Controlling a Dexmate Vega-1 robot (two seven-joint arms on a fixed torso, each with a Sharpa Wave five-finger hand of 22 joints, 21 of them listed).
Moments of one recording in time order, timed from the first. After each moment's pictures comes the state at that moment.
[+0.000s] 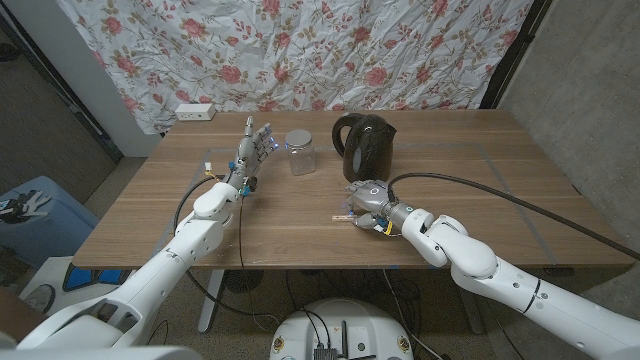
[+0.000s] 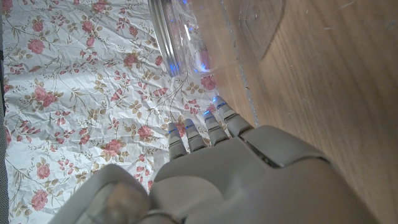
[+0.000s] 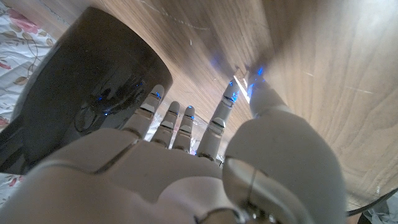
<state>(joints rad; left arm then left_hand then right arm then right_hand) 0.84 0.51 0.37 -1.30 -0.65 -0.29 -0.03 0.00 0.05 -0.09 0.13 0.29 0.14 -0.21 0.19 0.19 0.11 -0.17 0.20 0.19 0.13 -0.04 0.18 0.18 0.22 0.01 0.20 0.18 -0.97 -0.81 -0.76 -2.02 -1.15 -0.20 0.17 0.91 -0.07 0.46 -0.17 0.18 0.81 -0.22 0.64 0.25 0.24 -0.05 0.27 0.21 0.13 -0.01 0.34 0.27 0.35 0.06 0.20 0.17</state>
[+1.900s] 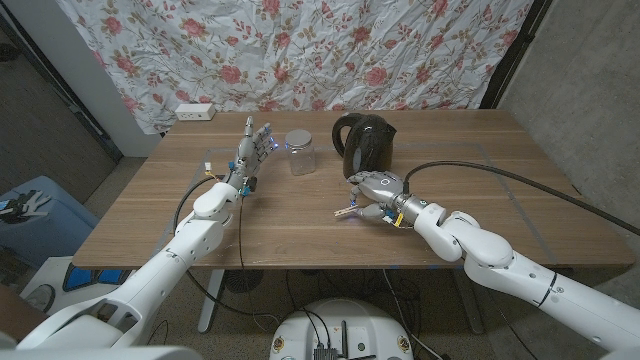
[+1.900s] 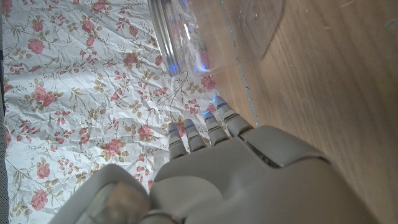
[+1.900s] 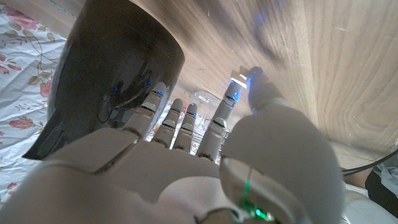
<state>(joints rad) 0.84 0.51 0.37 -1.30 -0.65 -0.29 -0.03 0.00 0.05 -0.09 0.13 0.29 0.14 -0.21 0.19 0.19 0.11 -0.17 0.20 0.19 0.13 -0.04 0.18 0.18 0.22 0.01 0.20 0.18 -0.99 -0.87 -0.68 -2.02 -0.95 -0.13 0.00 0.95 -0.04 0.45 -0.16 0.18 0.85 -0.22 0.67 0.27 0.29 -0.07 0.27 0.22 0.17 -0.04 0.36 0.28 0.39 0.05 0.20 0.17</state>
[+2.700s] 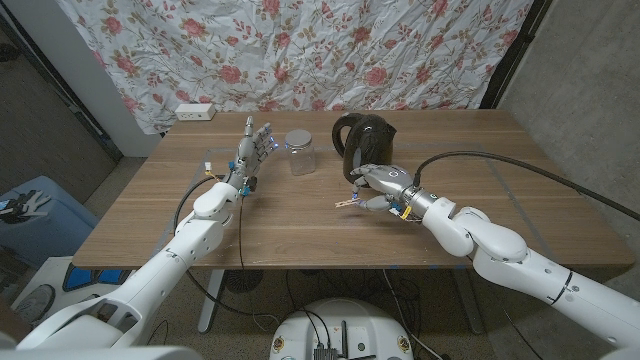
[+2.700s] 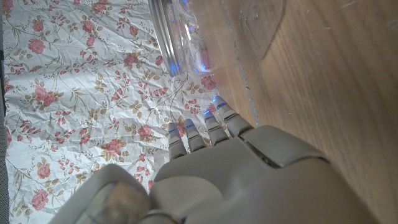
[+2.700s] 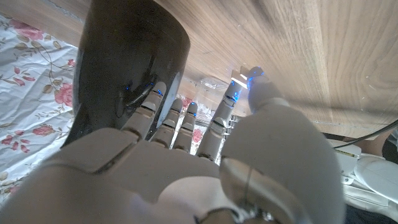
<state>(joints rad) 0.84 0.51 0.37 -1.30 -0.65 -0.29 -0.03 0.00 0.05 -0.09 0.13 0.29 0.14 -0.21 0.19 0.19 0.11 -0.17 0.20 0.19 0.13 -0.04 0.18 0.18 0.22 0.01 0.20 0.18 -1.03 -0.91 -0.59 -2.07 -0.80 -0.11 -0.02 0.95 -0.04 0.44 -0.16 0.18 0.85 -0.22 0.67 0.27 0.30 -0.06 0.27 0.22 0.17 -0.04 0.36 0.29 0.39 0.05 0.20 0.17</state>
